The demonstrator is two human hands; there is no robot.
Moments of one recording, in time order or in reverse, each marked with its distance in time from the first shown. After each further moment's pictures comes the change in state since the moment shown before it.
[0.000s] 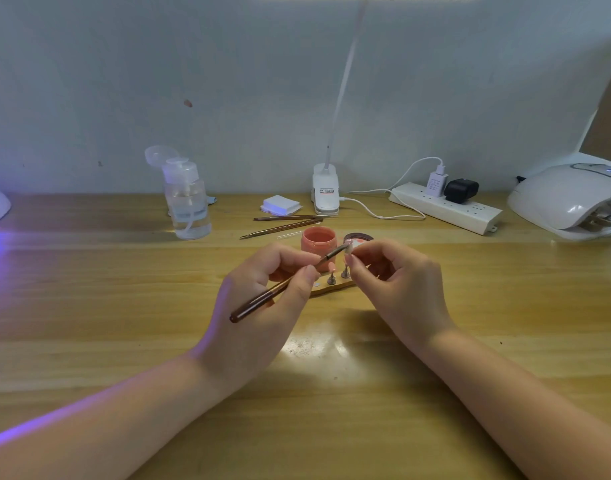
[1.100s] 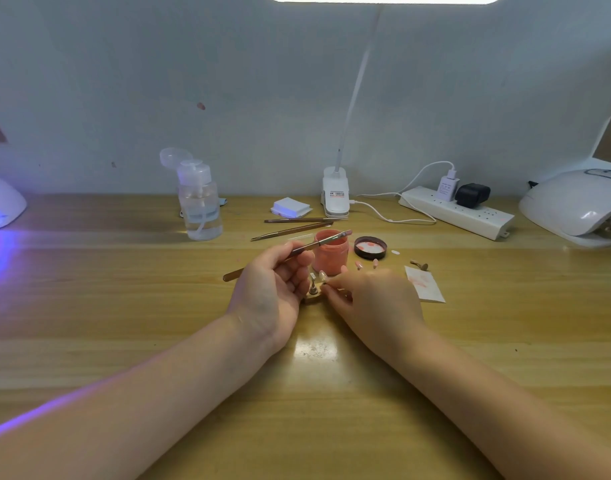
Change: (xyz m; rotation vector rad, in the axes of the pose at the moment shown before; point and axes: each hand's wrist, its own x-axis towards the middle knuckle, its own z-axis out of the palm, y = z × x) left_hand 0.035 -0.027 0.013 -0.881 0.345 -0.828; right_hand -0.001 -0.009 0.031 -0.572 -0.322 -0.087
